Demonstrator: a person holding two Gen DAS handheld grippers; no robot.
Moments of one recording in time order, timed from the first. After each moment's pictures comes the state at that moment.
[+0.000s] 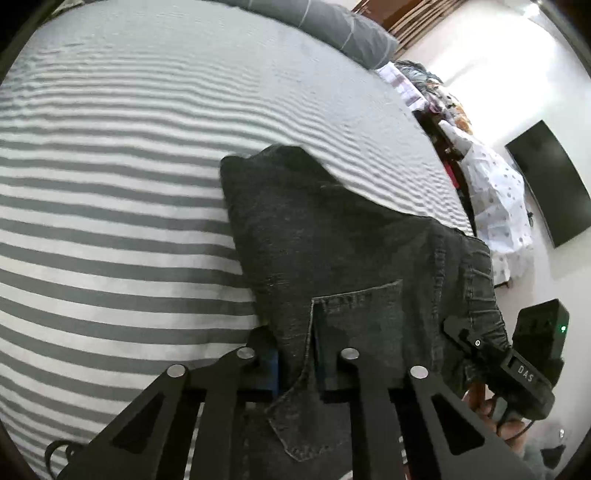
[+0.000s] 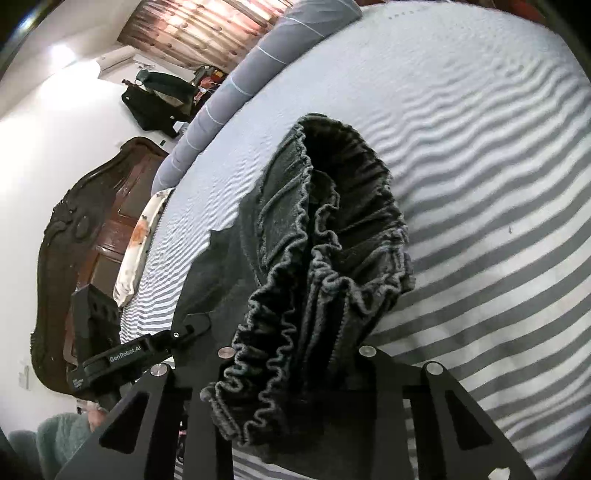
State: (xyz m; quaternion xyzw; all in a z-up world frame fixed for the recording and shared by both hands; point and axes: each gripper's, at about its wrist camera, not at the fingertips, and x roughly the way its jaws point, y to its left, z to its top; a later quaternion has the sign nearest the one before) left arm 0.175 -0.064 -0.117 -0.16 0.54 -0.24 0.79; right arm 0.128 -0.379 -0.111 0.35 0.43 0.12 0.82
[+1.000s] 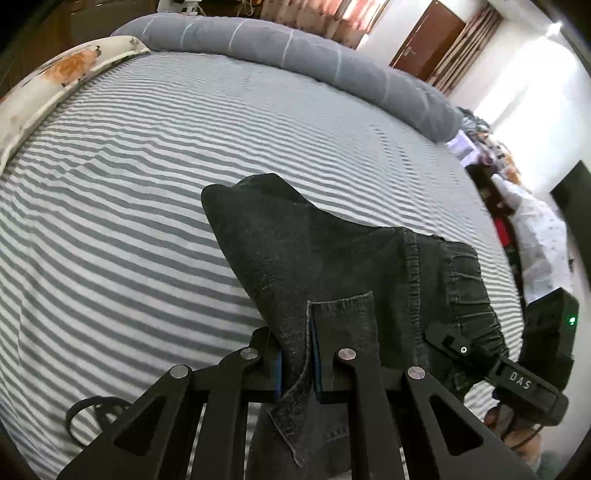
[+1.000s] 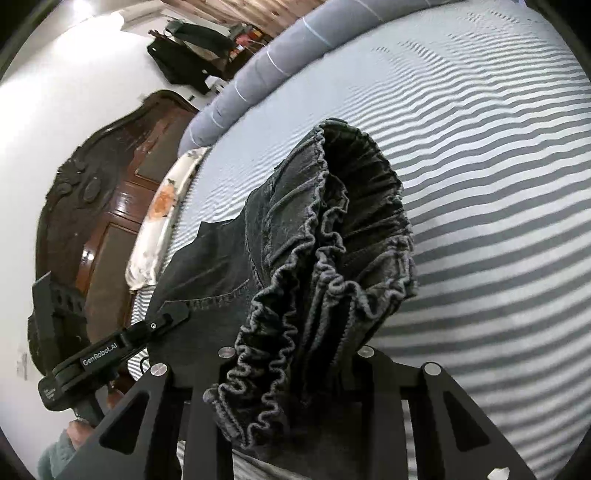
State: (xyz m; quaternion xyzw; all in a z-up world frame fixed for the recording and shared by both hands) left arm 0.296 0.133 -0.052 -0.13 0.50 -0.12 0.85; right arm 0.314 -0.151 -0.071 0.31 0.48 0.19 0.80
